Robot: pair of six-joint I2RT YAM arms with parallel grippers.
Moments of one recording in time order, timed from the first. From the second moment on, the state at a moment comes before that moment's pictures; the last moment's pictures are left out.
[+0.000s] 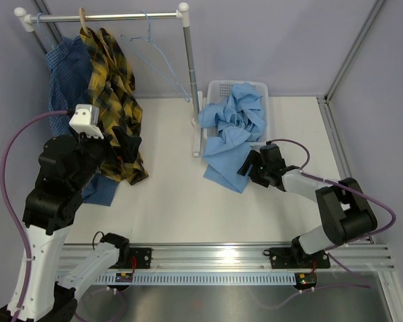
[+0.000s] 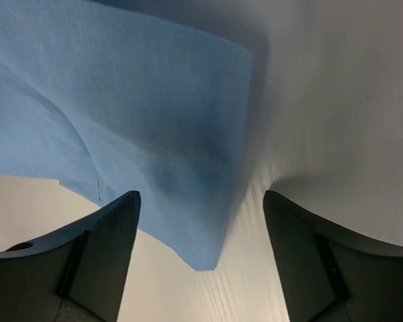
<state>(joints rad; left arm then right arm) -0.31 0.79 1.36 -0.78 0.02 -0.23 0.36 1.48 0.66 -0.03 -0.05 0.78</state>
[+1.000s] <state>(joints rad) -0.31 0.81 1.36 -0.78 0.02 -0.23 0.37 1.42 1.53 -0.49 -0.06 0.55</state>
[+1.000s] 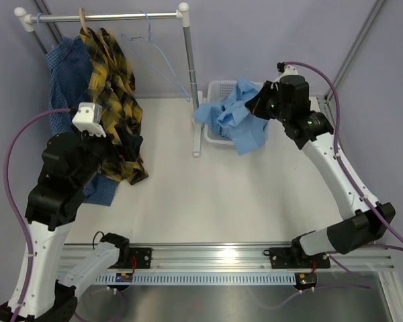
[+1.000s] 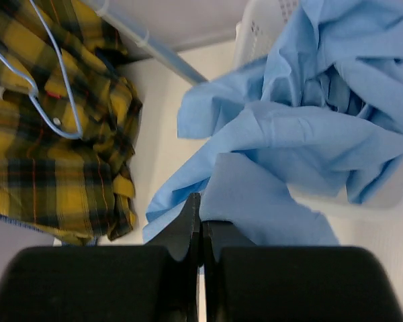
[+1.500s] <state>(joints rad) -0.31 0.78 1.32 -0.78 0.00 -0.23 0.36 2.03 1.85 -0.39 0.20 0.56</state>
